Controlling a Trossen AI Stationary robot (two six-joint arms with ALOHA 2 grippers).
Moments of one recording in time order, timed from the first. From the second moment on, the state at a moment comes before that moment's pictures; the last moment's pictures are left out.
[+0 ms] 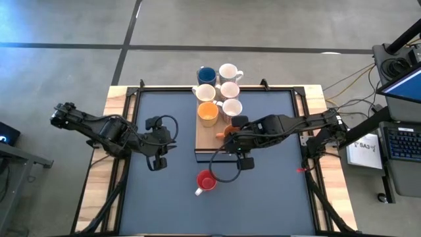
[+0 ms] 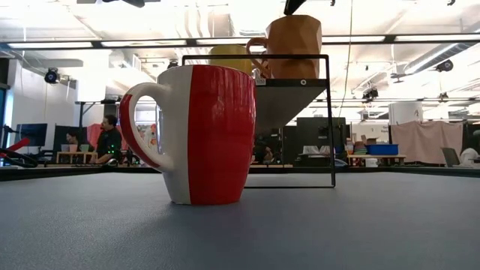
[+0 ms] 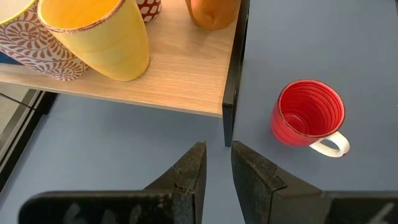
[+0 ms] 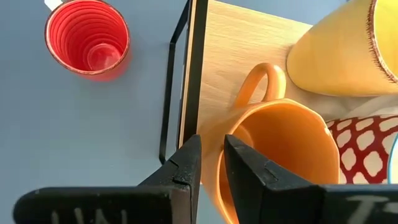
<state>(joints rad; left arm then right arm) -0.36 1.18 1.29 -1.01 -0.44 -0.40 0.21 1.75 1.91 -1.29 0.23 0.00</state>
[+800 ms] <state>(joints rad) -0.36 1.18 1.29 -1.01 -0.44 -0.40 0.19 1.75 1.83 -1.23 0.24 0.05</state>
